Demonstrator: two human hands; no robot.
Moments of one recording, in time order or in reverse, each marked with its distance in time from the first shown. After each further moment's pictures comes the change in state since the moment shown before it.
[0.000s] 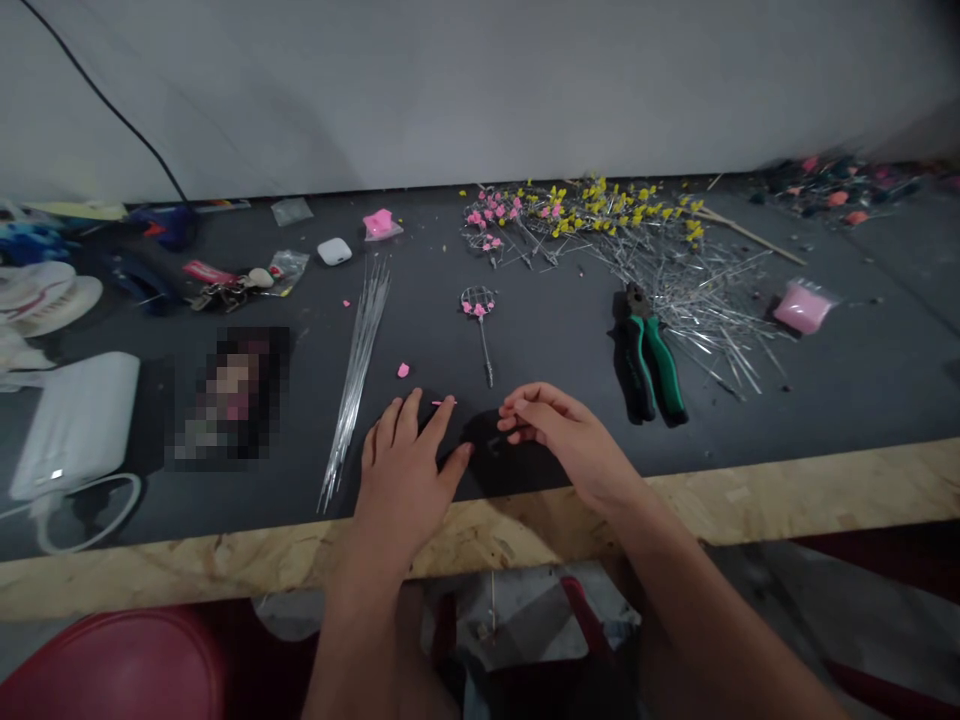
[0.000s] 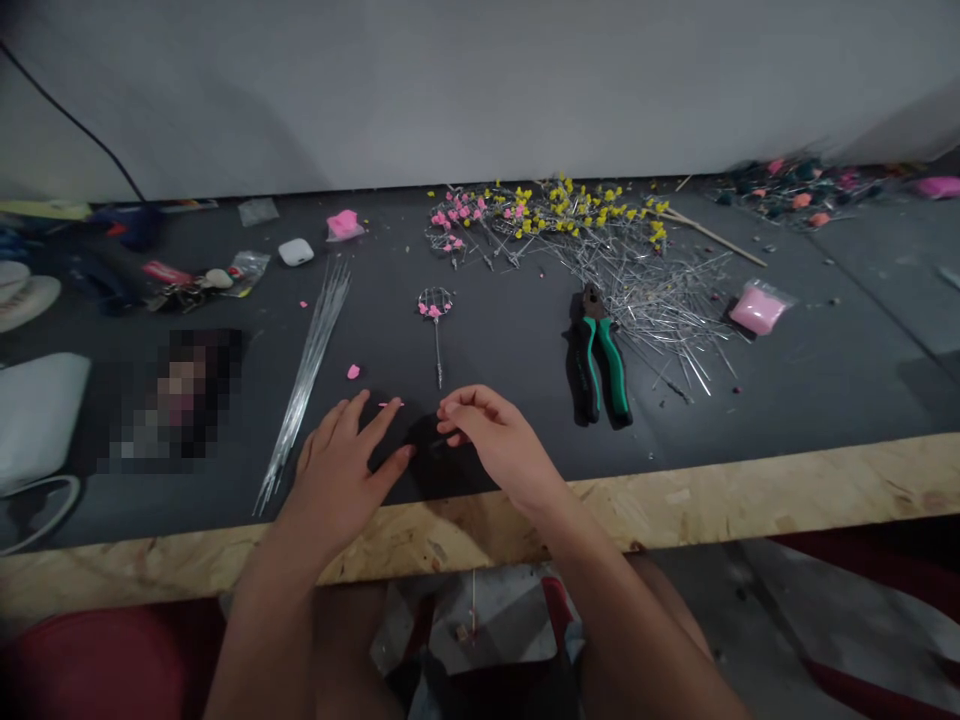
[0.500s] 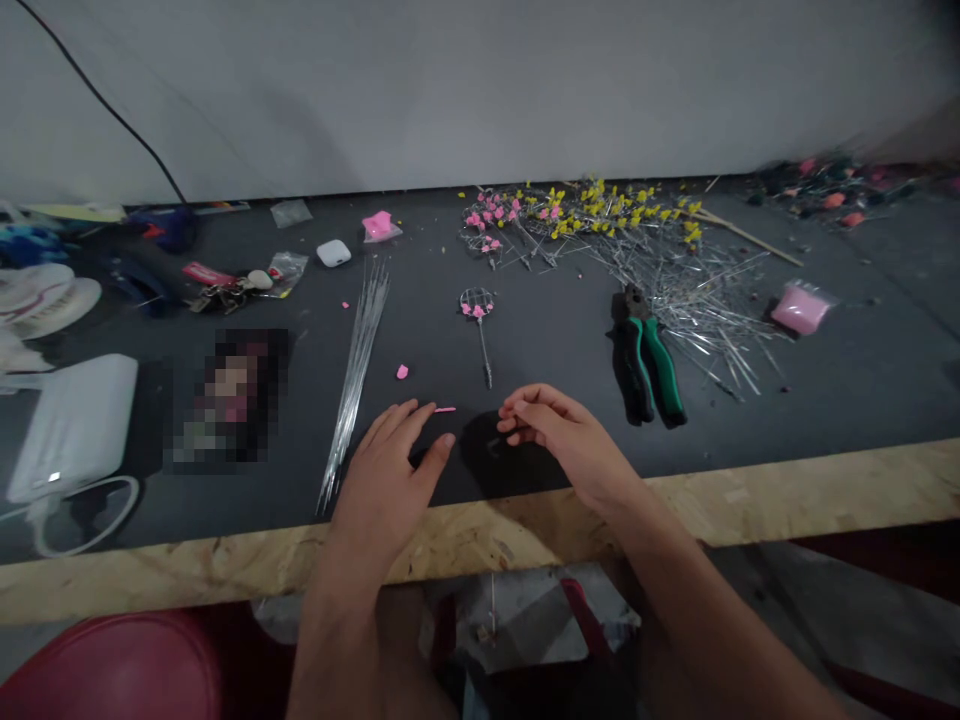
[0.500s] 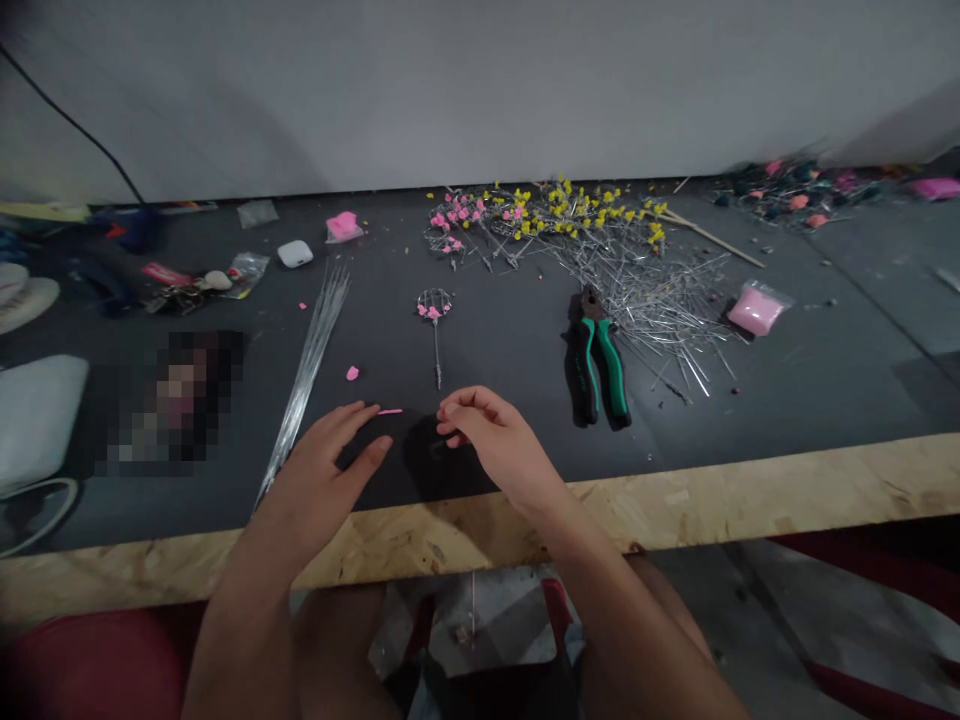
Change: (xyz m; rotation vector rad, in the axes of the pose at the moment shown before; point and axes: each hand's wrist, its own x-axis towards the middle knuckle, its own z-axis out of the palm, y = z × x) left_hand 0.003 -0.016 -0.006 -0.295 0.024 -0.021; right_hand -0.001 -0.001 0.000 0.006 0.004 0.013
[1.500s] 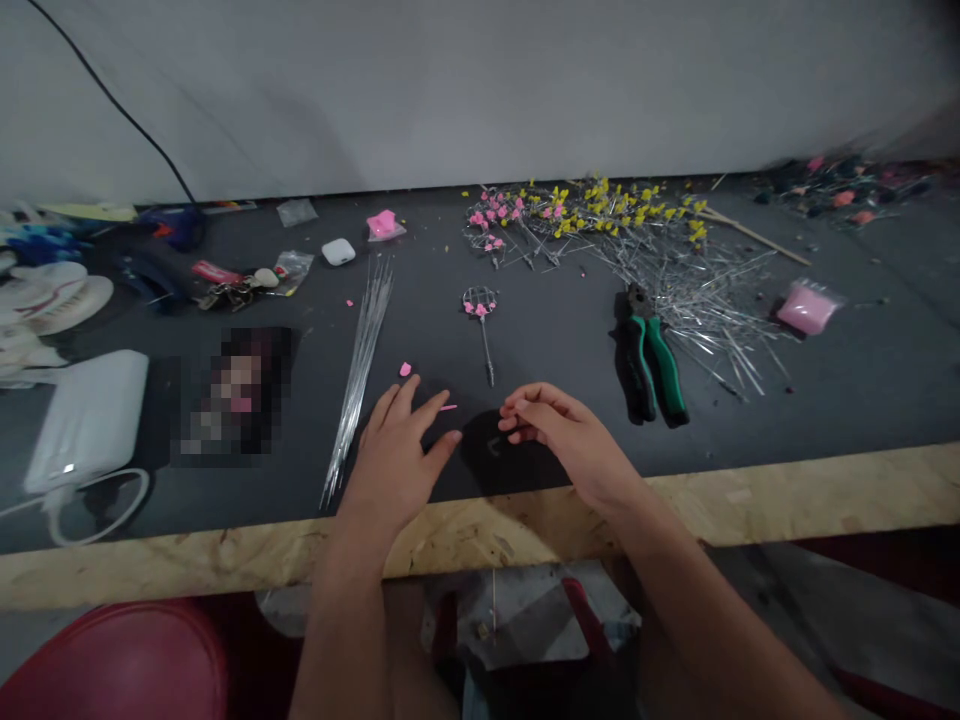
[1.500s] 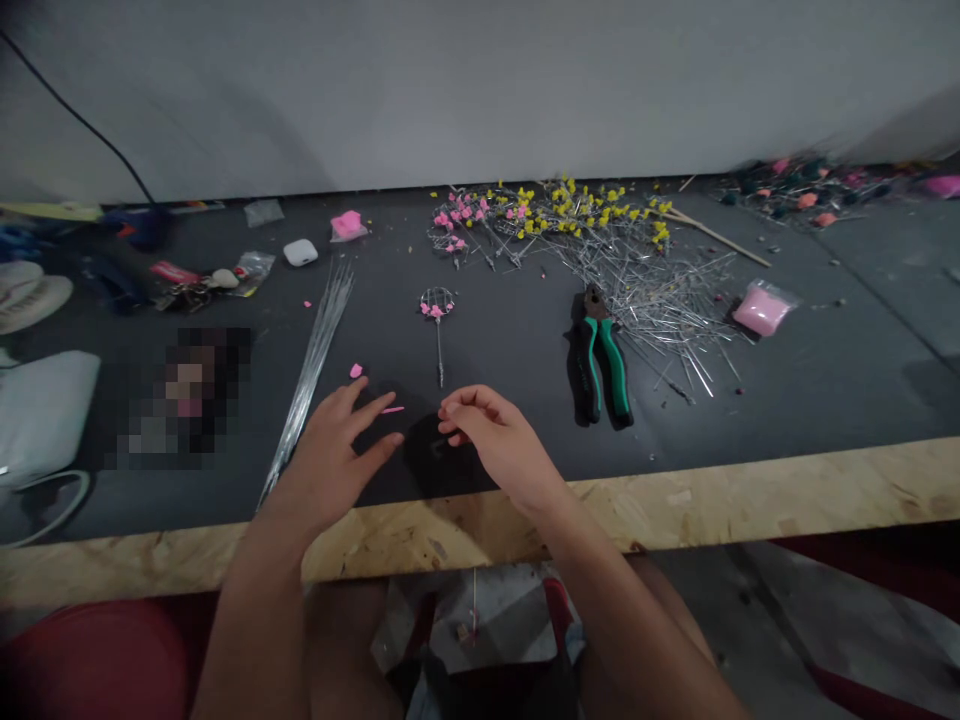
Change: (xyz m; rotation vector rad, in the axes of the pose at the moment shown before) left_hand 0.010 -0.001 0.001 0.079 0.028 0.083; right_hand -0.001 -0.001 0.001 -0.003 -0.003 0.005
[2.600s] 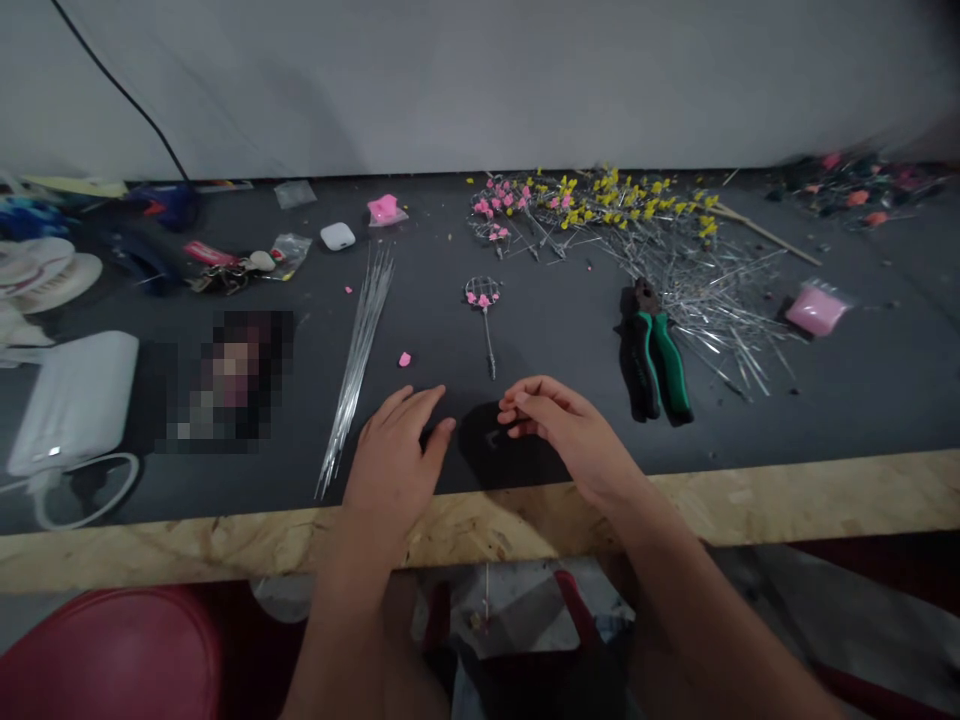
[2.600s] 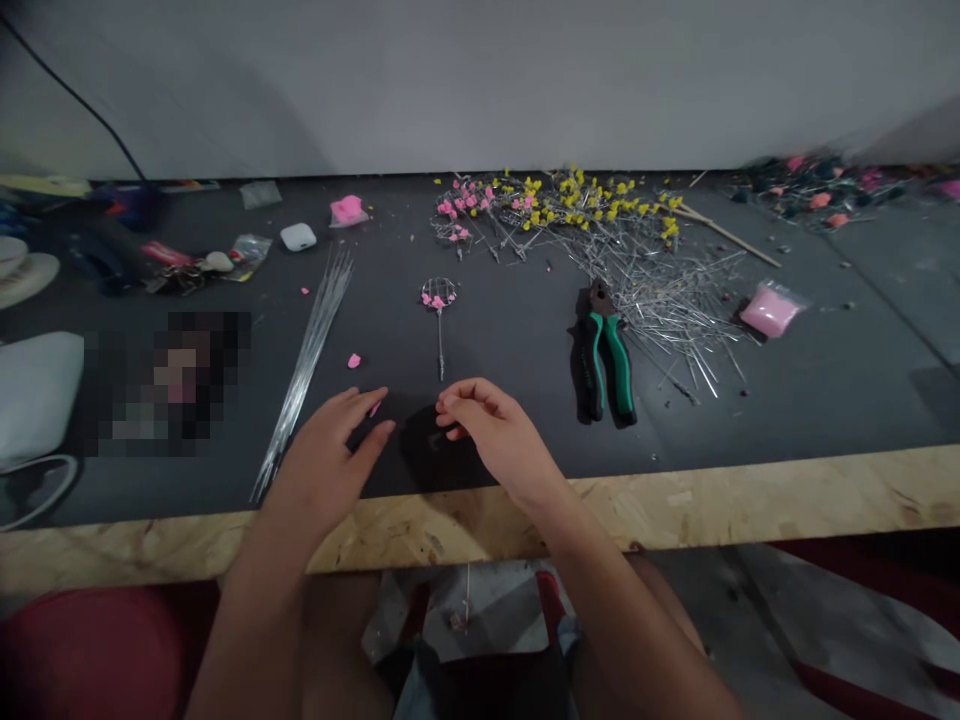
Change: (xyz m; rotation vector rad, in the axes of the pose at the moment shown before) left_hand -0.005 0.008 0.004 -0.062 0.054 -0.032; right_hand 0.001 0.002 -0.002 -0.026 -0.013 -0.014
